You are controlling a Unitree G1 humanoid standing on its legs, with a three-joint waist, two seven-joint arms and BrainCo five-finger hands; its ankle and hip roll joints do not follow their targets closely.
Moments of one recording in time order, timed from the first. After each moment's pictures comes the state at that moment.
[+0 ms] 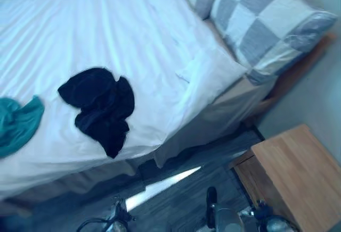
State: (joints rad) left arm -0.07 0.28 -0.28 1.21 0.24 0.02 0.26; right arm -0.10 -0.26 0.21 1.15 0.01 0.00 -0.15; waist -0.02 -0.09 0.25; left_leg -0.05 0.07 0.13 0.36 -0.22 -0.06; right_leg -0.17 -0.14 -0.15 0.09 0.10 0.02
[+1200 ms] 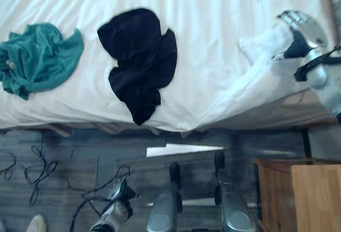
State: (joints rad) left arm -0.14 0.38 -0.37 1.04 0.28 -0.06 0.27; right arm -1.13 -0.96 0.73 0.75 -0.39 -0.03 -0.28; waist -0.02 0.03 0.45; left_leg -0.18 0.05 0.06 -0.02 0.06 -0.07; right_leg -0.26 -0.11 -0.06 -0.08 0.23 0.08
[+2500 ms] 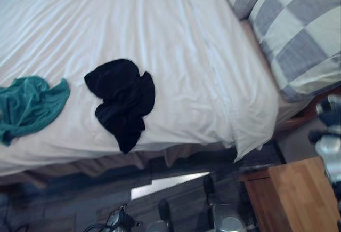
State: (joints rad) left arm -0.02 0.28 -0.31 1.15 0.25 0.03 0.25; right arm -0.44 -0.75 0.02 0.48 -0.05 -0.01 -0.50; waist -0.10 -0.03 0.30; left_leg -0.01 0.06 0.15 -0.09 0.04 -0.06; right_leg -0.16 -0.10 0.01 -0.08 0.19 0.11
